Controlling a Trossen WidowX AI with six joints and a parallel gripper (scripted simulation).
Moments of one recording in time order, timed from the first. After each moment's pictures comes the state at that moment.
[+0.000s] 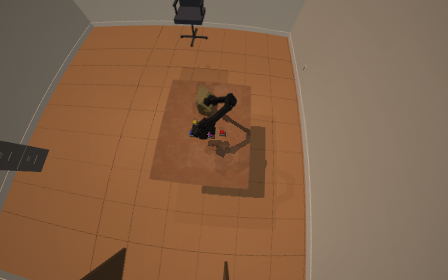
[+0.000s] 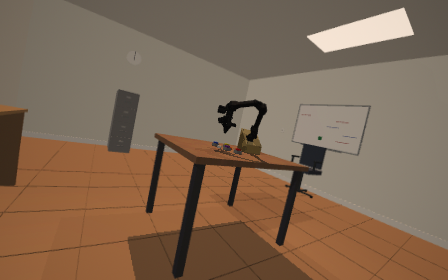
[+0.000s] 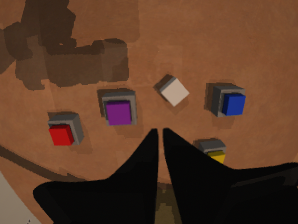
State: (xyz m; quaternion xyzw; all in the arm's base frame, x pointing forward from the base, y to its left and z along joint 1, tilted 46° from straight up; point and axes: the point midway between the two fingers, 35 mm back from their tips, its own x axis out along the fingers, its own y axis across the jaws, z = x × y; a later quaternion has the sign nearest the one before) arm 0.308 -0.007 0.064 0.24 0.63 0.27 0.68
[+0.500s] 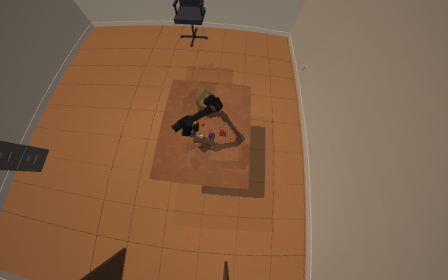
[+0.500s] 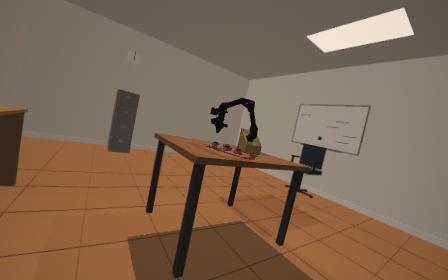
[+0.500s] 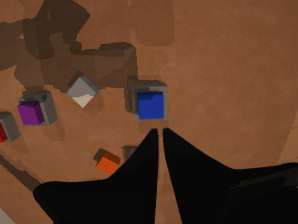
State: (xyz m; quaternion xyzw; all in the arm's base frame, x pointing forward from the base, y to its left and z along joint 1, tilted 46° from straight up) arm 0.302 -0.094 -0.047 0.25 0.62 0.28 0.69
